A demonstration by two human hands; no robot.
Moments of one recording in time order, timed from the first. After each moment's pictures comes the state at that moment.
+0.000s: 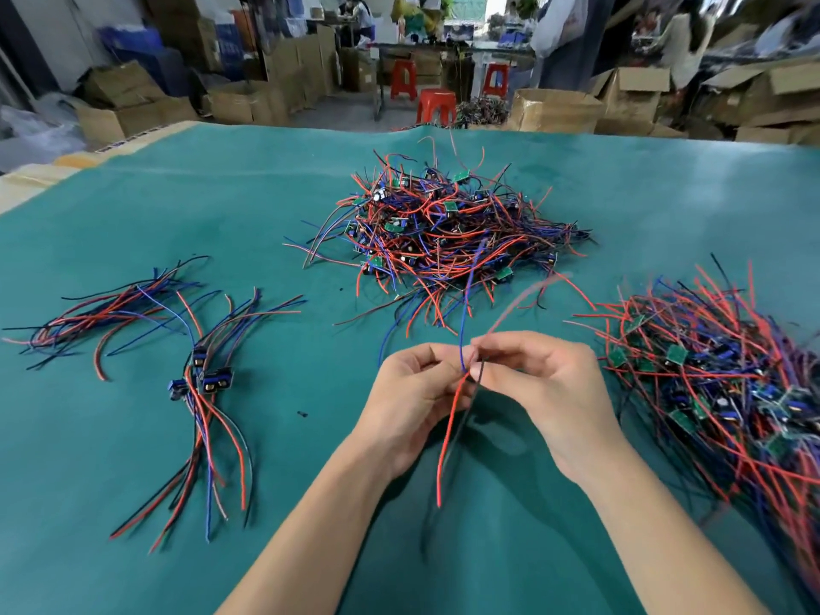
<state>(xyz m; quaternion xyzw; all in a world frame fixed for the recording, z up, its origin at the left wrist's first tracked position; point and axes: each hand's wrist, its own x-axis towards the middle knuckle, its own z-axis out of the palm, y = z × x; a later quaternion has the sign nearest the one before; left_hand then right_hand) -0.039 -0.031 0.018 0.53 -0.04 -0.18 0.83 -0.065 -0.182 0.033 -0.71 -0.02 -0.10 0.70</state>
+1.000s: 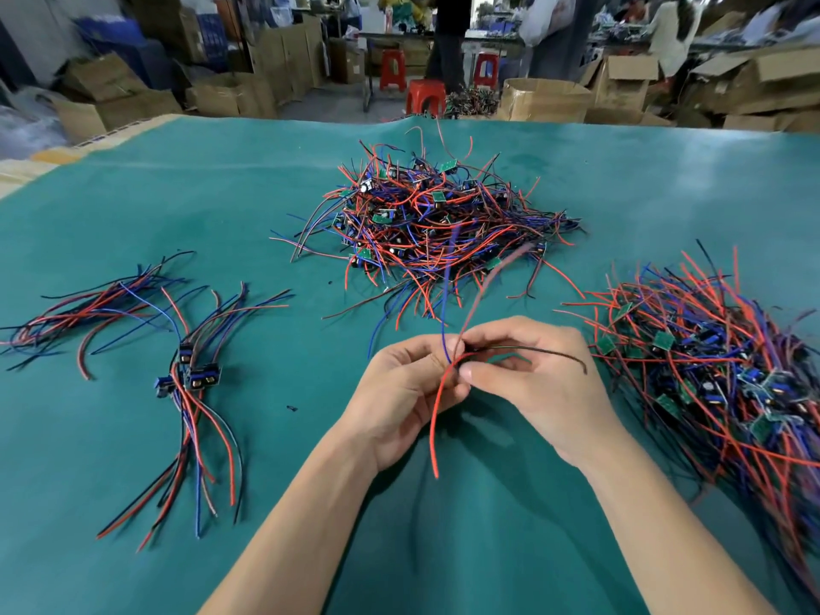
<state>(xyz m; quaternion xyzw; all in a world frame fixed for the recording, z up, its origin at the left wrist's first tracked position) -0.040 -0.029 0.022 0.45 -0.03 -0.24 0.86 -0.067 -0.189 0.036 -0.75 -0.08 -0.10 0.65</state>
